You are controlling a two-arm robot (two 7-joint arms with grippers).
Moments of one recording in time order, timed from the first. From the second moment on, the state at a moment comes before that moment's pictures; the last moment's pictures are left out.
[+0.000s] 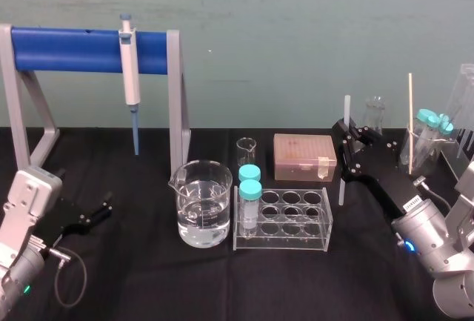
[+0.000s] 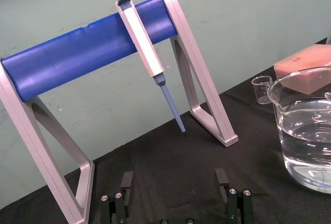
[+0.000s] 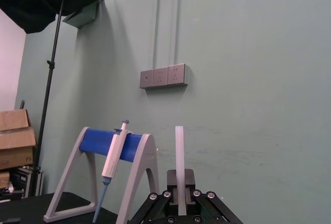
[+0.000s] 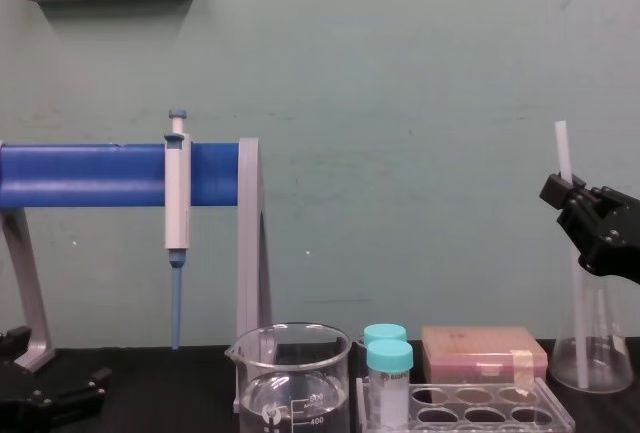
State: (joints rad) left arm -0.20 0.60 0.45 -1.41 -0.25 -0.12 0.03; right arm 0.35 0.26 -0.21 -1.08 0.52 -0.65 0.66
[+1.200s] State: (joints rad) left arm -0.20 0.60 0.45 -1.41 -0.25 -0.12 0.03; right arm 0.35 0.26 -0.21 -1.08 0.52 -0.65 0.66
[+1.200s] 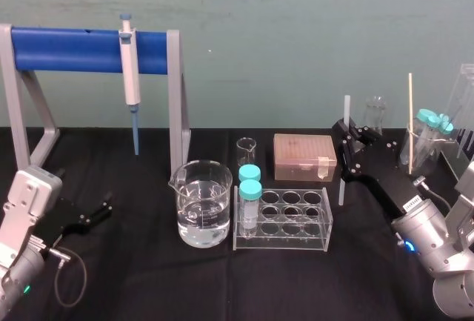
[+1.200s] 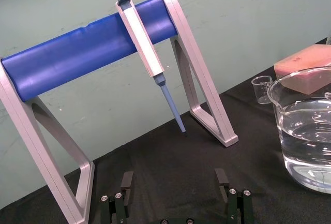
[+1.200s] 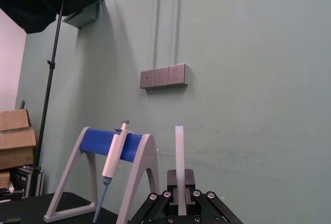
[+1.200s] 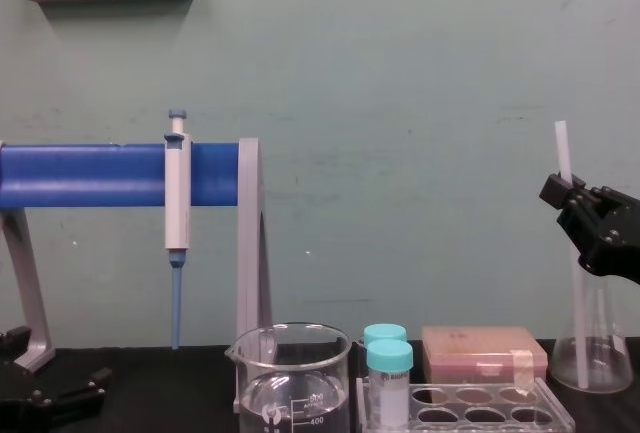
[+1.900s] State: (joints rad) left arm -0.20 0.60 0.45 -1.41 -0.25 -0.12 0.03; right arm 0.35 0.26 -0.21 -1.08 0.52 -0.65 0.66
